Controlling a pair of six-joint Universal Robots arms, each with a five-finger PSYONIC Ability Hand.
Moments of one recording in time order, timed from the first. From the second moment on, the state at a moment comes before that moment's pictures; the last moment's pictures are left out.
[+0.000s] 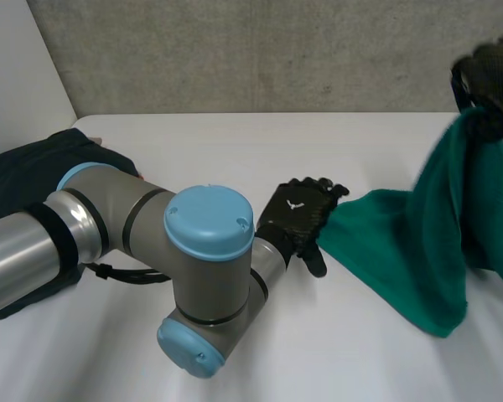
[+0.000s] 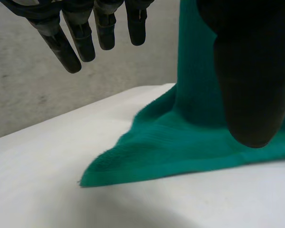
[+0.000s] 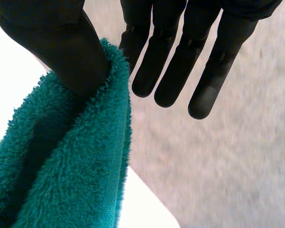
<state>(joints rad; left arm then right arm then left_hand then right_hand) 3.85 -2.29 -1.13 3.26 -1.57 3.09 1.70 -1.60 1.50 0.05 1.30 2.67 0.20 0.20 0.21 0.20 0.05 1.14 1.18 1.19 1.20 0.98</state>
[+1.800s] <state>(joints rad) 4.27 -2.00 -1.64 3.28 -1.44 3.48 2.05 -1.22 1.60 0.24 1.57 3.23 0.26 0.26 0.26 0.26 0.09 0.24 0.24 0.24 0.24 0.07</state>
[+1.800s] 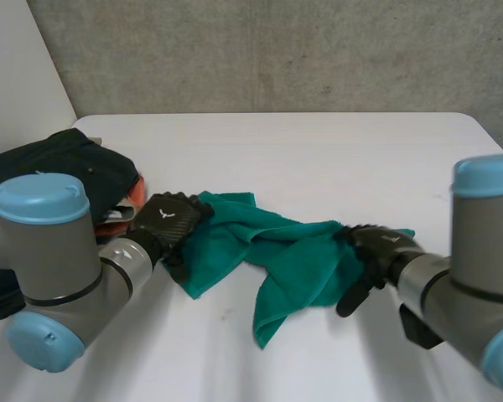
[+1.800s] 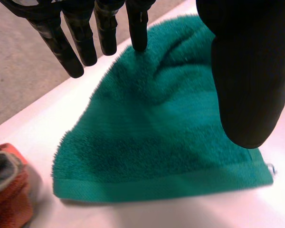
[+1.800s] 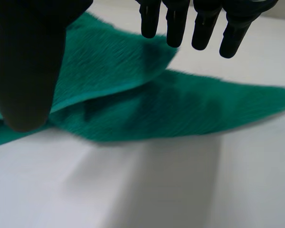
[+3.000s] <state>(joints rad) 4.26 -2.30 -1.04 3.10 -1.45 3.33 1.86 -1.09 1.20 0.40 1.34 2.40 1.14 1.19 1.19 1.19 0.97 1.11 1.18 1.19 1.20 1.02</state>
